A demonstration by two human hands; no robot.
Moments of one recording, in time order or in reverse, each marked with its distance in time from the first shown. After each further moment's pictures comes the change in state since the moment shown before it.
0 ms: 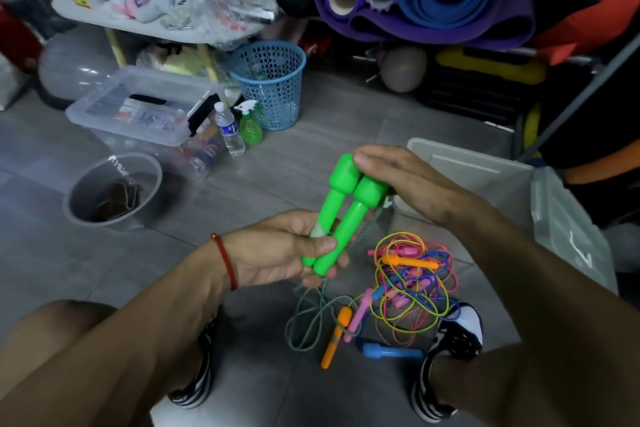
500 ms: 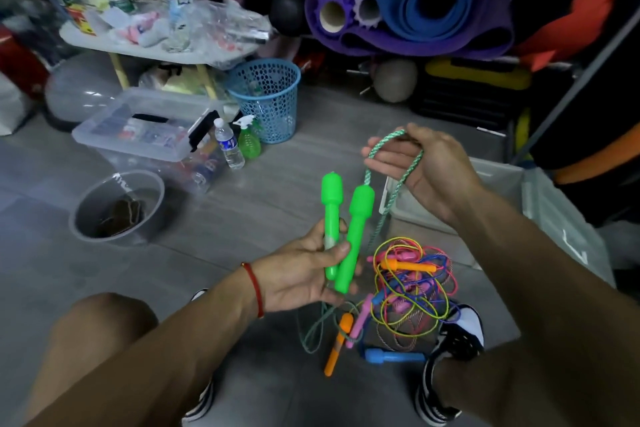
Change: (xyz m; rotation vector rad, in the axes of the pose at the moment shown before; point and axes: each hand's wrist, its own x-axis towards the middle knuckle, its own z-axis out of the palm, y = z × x) left_hand 0.016 -0.027 0.029 -0.288 0.072 0.005; right_hand -0.002 -0.009 -0.017 0.889 0.566 0.158
